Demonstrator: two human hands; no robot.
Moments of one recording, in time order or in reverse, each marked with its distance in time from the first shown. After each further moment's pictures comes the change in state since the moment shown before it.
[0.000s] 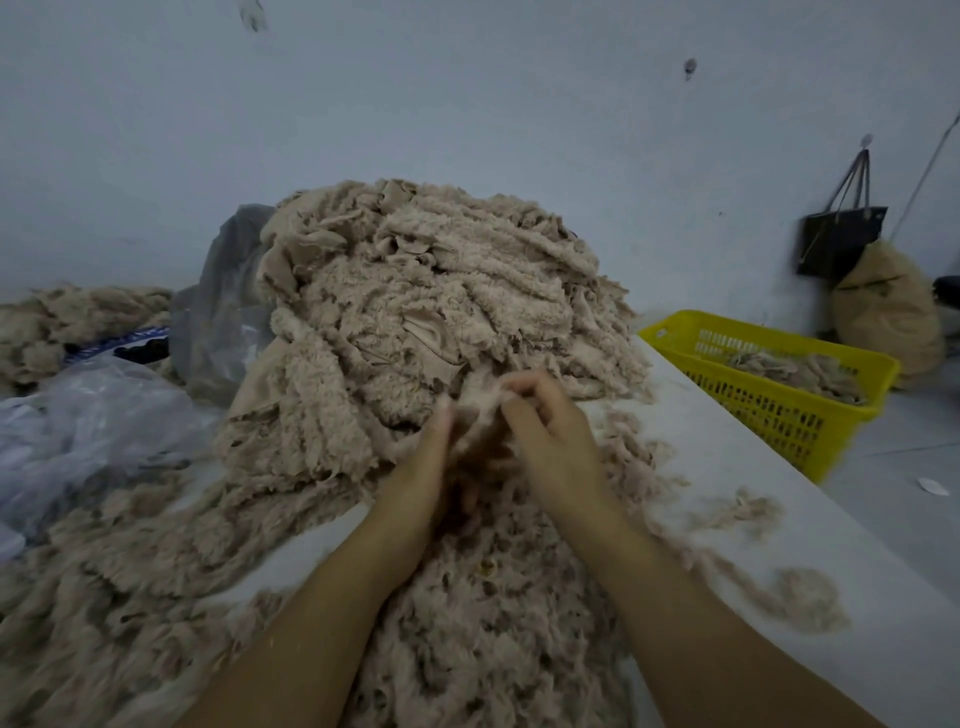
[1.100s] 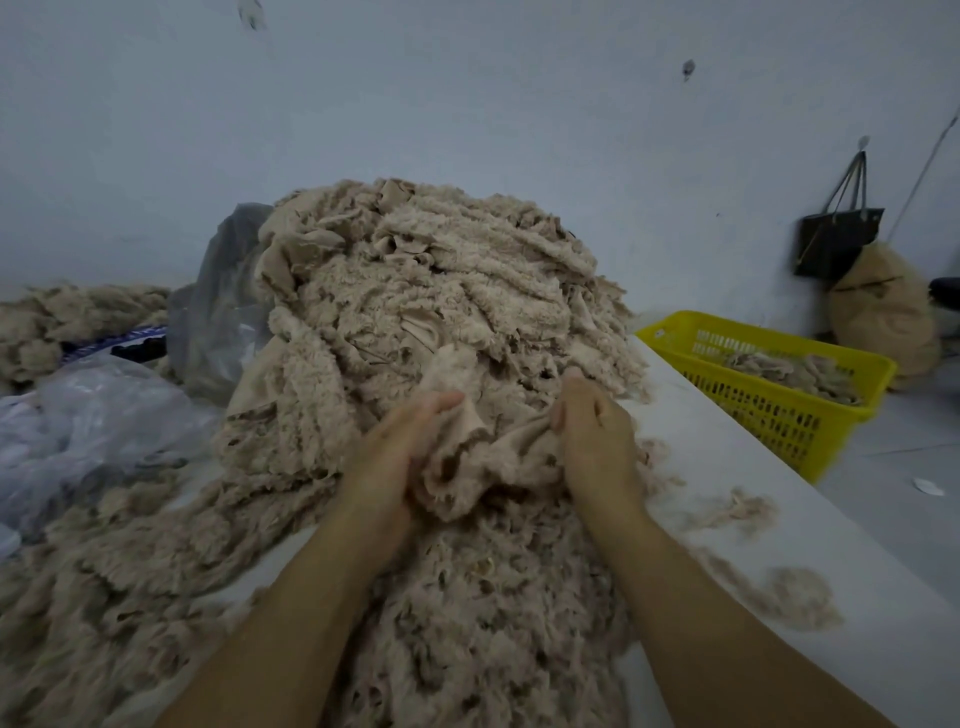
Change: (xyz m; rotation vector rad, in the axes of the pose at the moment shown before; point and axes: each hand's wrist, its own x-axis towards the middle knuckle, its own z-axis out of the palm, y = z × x) left_hand -0.009 0.010 -0.017 -0.318 0.112 0.071; right_hand 0.002 0.017 -0.022 -0.009 0.272 0.177
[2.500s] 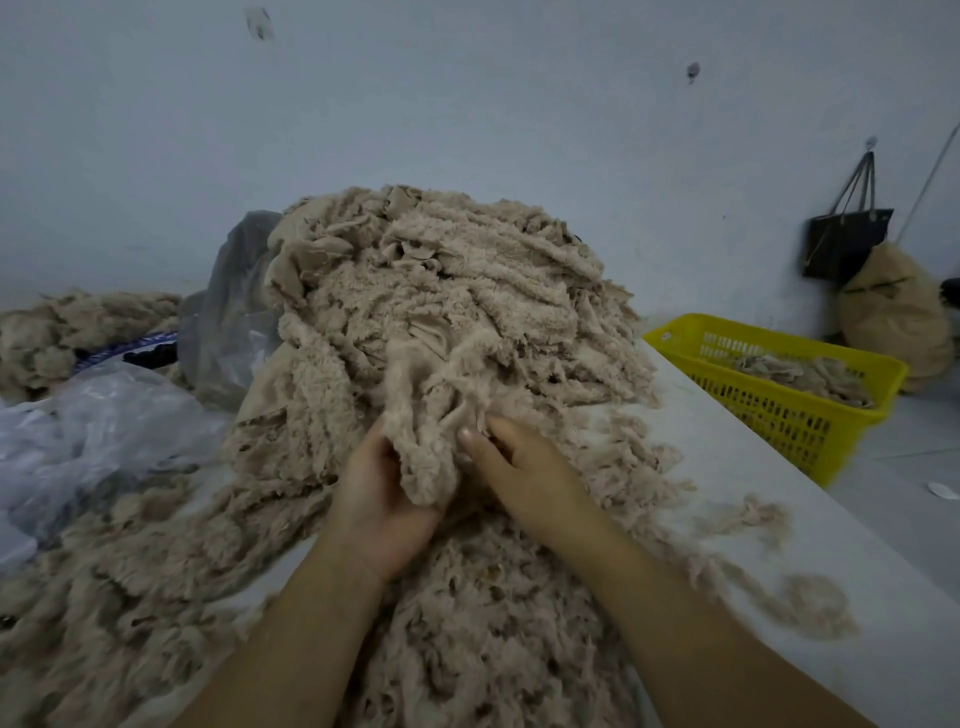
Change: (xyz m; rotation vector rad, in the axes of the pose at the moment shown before) left_hand -0.001 0.002 -0.005 -0.592 -0.081 -0.198; right_hand -0.015 -0.005 0.028 -0.293 -0.495 -0.138
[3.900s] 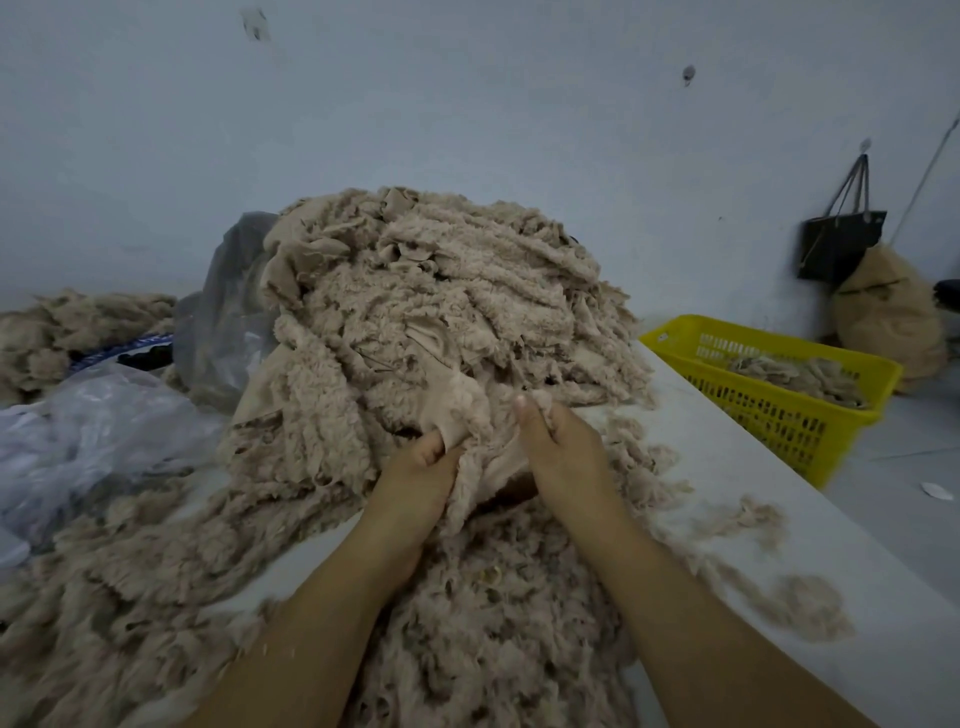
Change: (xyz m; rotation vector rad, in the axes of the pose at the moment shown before) left_hand 0.006 -0.020 0.005 0.797 0.104 0.171; right_hand 0.005 0.012 -0.015 0.025 0.335 0.159
